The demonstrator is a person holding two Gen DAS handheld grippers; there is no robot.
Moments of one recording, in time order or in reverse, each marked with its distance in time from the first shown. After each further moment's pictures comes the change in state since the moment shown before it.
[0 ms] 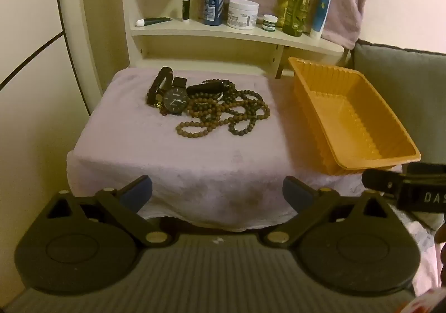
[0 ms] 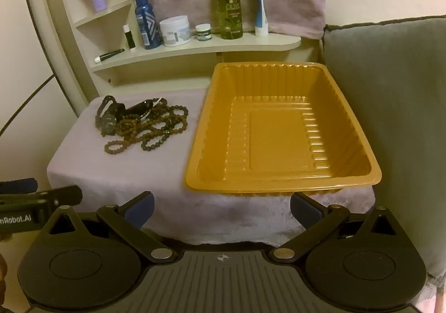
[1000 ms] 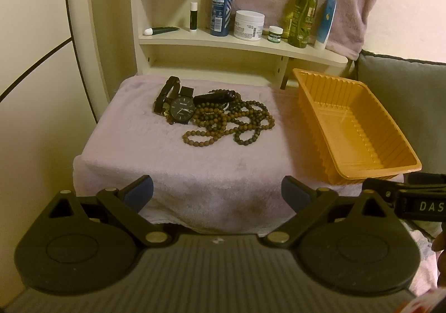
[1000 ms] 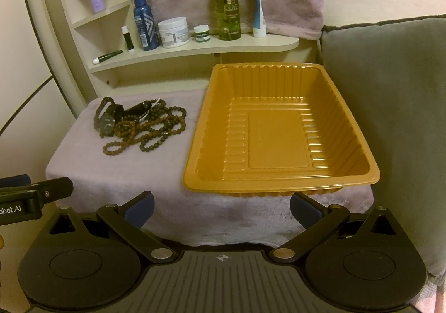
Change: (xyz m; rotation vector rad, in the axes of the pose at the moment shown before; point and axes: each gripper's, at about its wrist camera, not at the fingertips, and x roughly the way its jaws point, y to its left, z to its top) left arm -0.008 0.007 0.003 -0.062 -0.022 -0.033; right arm 0.000 -0.001 -0.001 0.006 -0.003 -0.001
